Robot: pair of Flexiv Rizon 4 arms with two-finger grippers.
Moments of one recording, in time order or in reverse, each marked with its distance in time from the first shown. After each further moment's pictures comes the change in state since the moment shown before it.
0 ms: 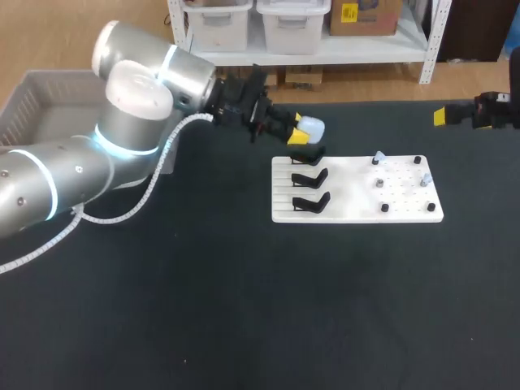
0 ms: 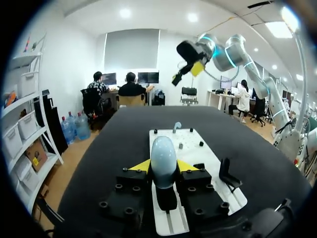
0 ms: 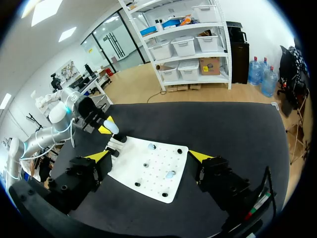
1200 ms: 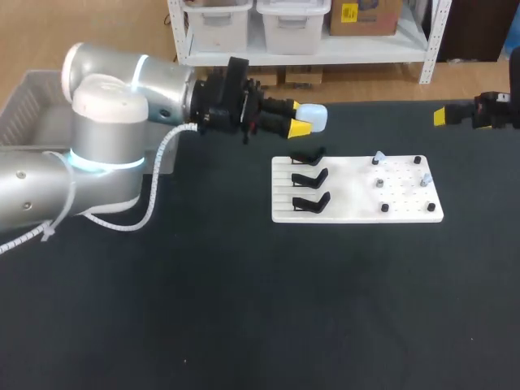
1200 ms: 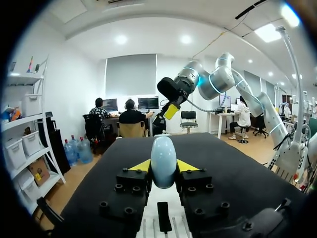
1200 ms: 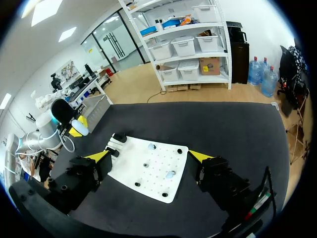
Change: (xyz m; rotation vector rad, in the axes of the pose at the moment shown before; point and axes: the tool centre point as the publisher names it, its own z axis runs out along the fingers) left arm -0.071 -0.068 -0.017 -0.044 -0.204 0.046; right arm 0.000 0.000 0.000 0.000 0.000 0.000
